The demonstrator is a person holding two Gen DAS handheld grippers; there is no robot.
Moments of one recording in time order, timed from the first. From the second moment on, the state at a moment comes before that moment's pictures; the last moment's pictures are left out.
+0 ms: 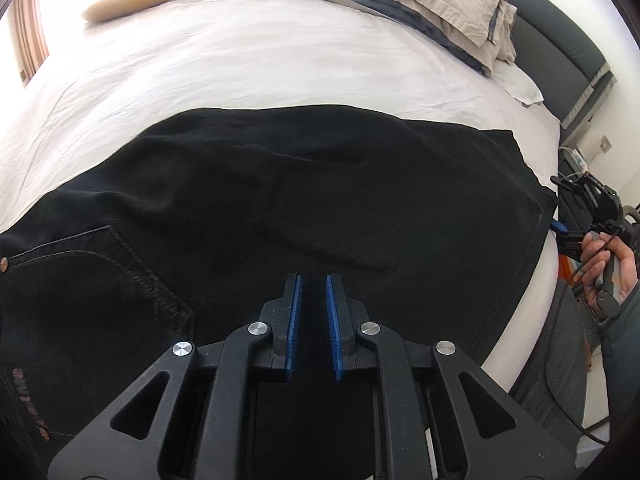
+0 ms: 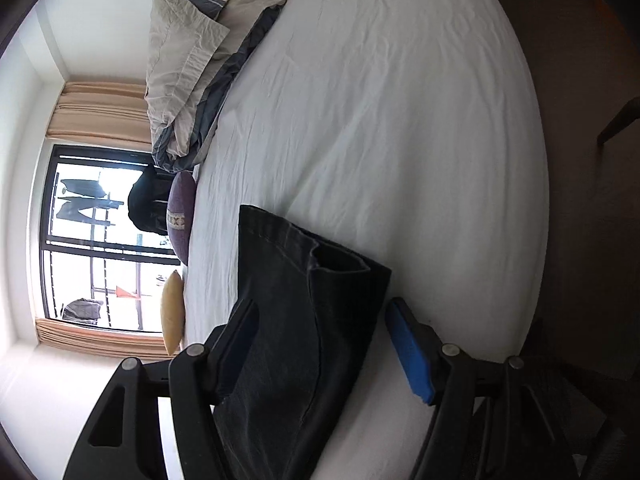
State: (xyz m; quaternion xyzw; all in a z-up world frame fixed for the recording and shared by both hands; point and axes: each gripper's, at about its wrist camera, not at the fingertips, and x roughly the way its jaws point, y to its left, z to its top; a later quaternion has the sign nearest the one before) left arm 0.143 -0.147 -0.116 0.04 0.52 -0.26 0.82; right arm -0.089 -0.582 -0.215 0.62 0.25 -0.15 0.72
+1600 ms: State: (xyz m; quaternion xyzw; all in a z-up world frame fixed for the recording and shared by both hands) left arm 0.202 -0.229 -0.179 -0.17 0.58 -0.34 0.71; right arm 0.008 -0.283 -0.119 -0.06 0.43 0.08 0.90
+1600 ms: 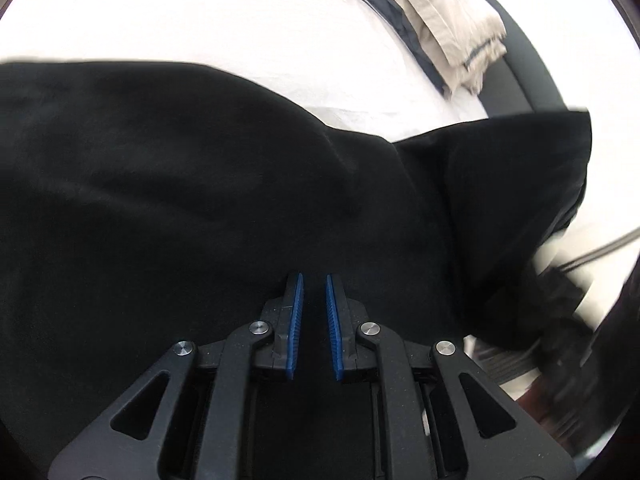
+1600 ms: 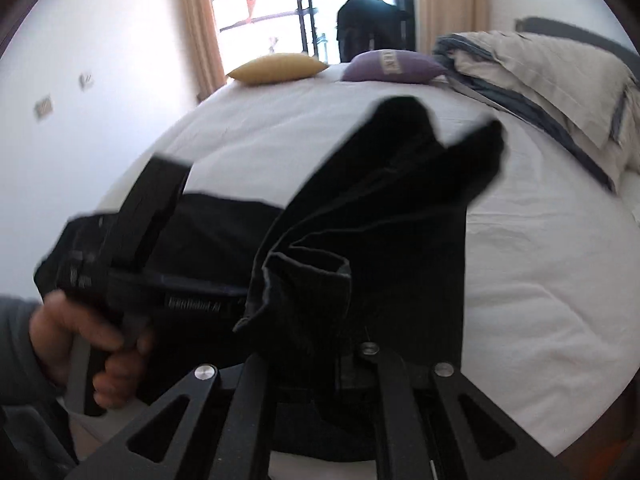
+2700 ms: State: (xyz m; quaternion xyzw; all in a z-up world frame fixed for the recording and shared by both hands) left arm 0.217 -0.113 -0.165 -0.29 0.62 -0.31 0.65; right arm -0.014 -0.142 -0.124 -0.26 0.37 0.07 0.89
